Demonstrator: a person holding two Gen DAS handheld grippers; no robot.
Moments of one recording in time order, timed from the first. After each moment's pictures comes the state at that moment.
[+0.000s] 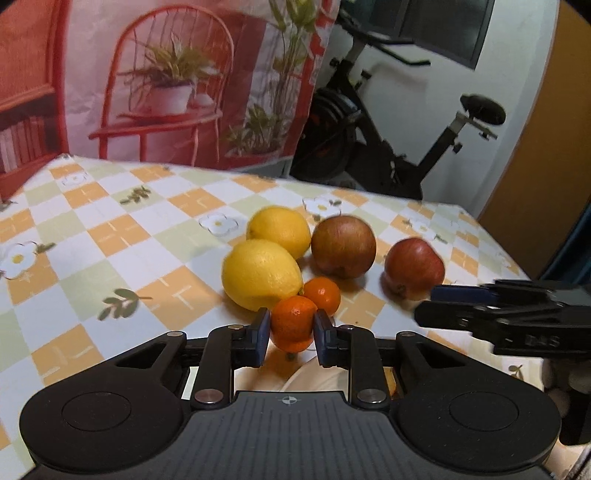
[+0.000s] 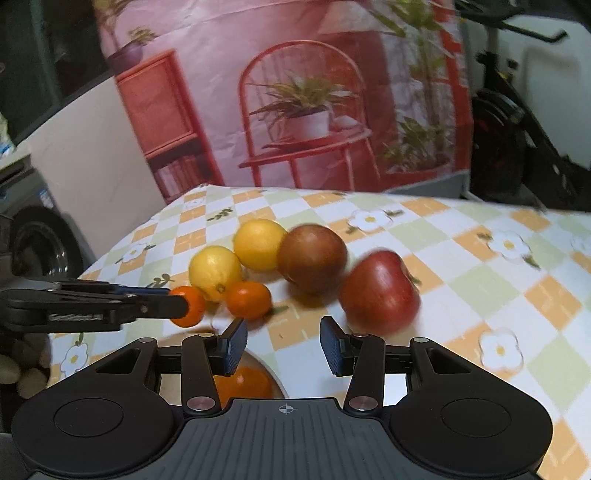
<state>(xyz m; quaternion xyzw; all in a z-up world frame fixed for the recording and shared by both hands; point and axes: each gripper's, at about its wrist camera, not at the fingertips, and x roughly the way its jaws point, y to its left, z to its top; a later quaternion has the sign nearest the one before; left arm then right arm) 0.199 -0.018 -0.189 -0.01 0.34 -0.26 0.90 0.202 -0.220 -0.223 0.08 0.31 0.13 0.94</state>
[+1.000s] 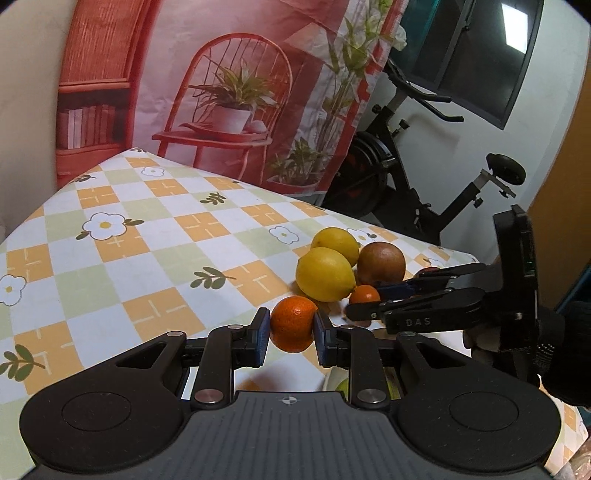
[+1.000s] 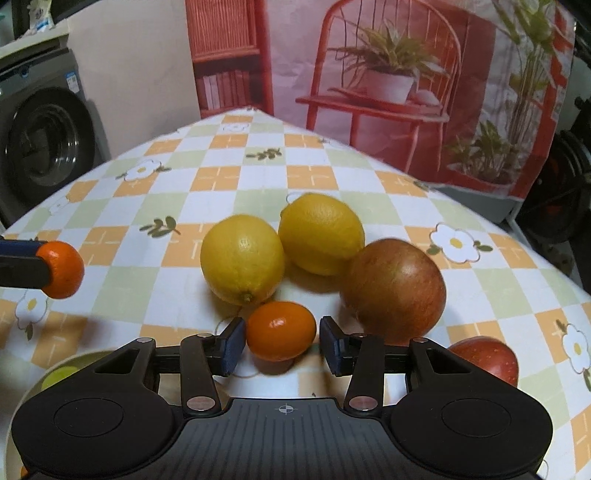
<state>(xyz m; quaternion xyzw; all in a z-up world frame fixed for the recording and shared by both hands) 0.158 0.051 -0.176 -0.09 0.31 -0.21 0.92 0.295 -0.142 -0.247 -0.07 0.40 0.19 0.89</state>
